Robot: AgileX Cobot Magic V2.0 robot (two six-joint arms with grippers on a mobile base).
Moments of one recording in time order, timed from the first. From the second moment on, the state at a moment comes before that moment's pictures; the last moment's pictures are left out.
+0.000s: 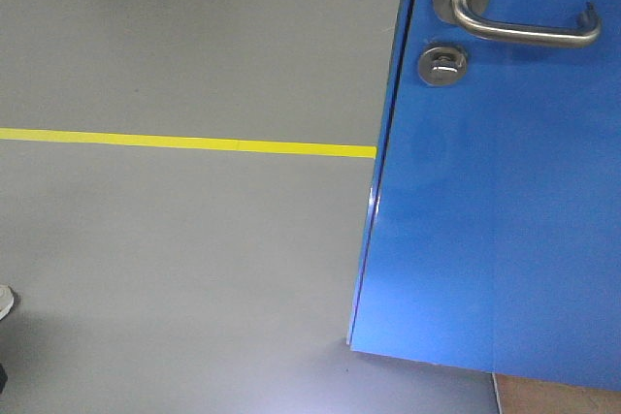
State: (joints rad) left arm 0.04 -0.01 0.03 0.00 0.37 0.03; right arm -0.45 1.20 -1.22 1.52 0.58 0.18
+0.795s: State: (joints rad) left arm 0.04 -0.01 0.03 0.00 0.37 0.03; right arm -0.45 0.83 -1.22 1.33 0.32 -0.29
